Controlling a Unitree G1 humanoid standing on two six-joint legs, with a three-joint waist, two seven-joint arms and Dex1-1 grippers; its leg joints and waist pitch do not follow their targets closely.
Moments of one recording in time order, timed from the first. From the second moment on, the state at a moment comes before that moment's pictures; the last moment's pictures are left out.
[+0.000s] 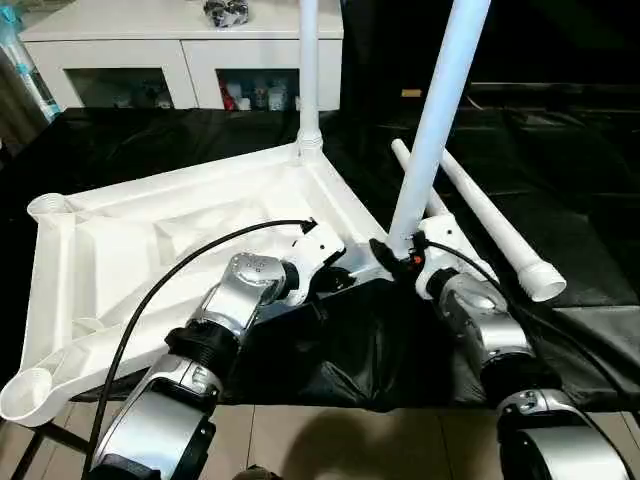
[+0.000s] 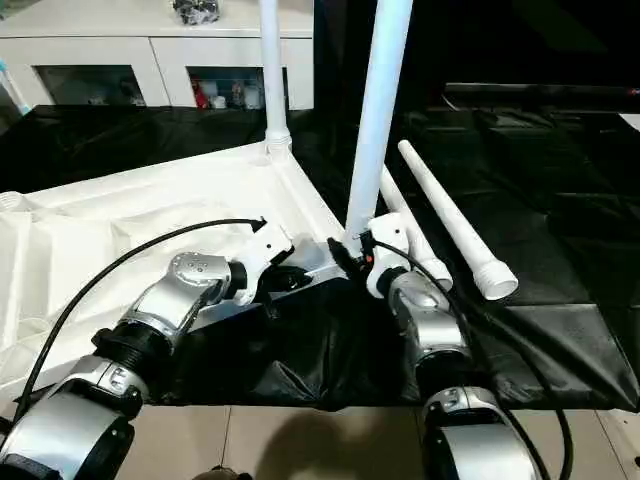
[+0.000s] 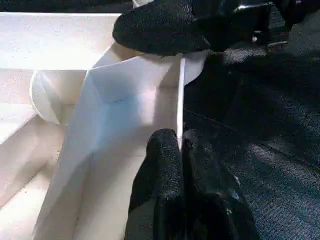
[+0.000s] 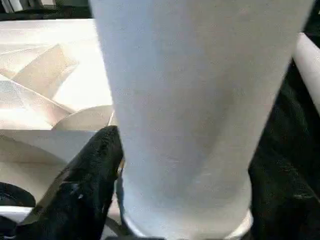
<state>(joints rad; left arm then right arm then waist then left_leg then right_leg) -0.70 0.11 -0.23 0.75 0.11 0.20 -0.83 -0.58 -0.11 -0.05 0.87 0.08 -0.08 0.48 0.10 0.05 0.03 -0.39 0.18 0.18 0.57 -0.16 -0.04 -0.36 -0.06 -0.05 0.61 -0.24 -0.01</state>
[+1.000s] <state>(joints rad) -0.73 0.13 -0.16 0.67 0.05 0.10 -0.79 -0.26 -0.43 0.02 0.27 0.19 0.14 0.90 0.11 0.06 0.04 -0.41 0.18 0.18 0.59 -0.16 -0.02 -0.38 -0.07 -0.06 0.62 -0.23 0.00</state>
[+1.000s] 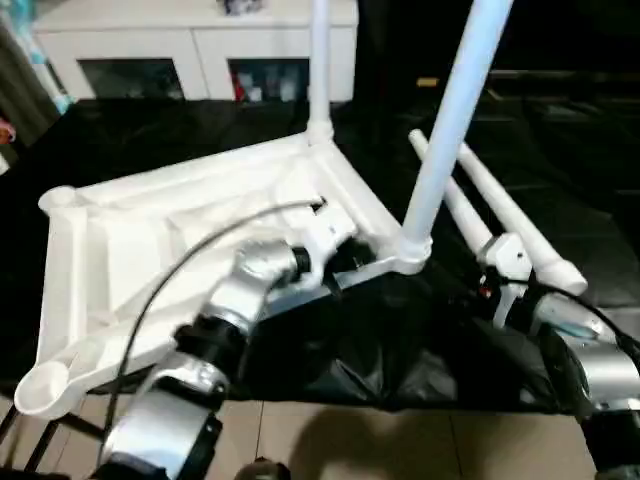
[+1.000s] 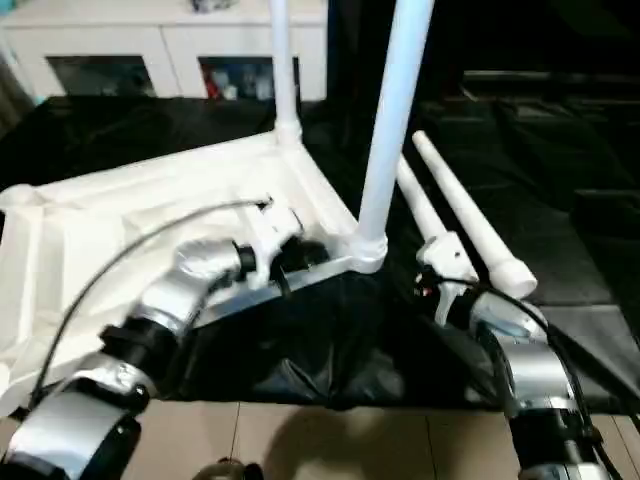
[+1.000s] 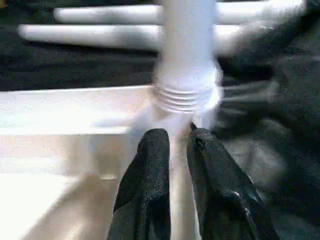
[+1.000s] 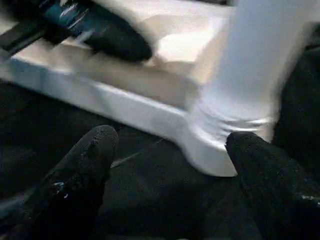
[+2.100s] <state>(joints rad) -0.68 0.66 -0.13 0.81 0.31 0.34 -0.61 -0.44 -0.22 0.15 0.50 0.04 0.26 0.60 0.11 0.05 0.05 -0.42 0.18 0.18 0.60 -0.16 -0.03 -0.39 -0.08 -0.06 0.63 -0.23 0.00</state>
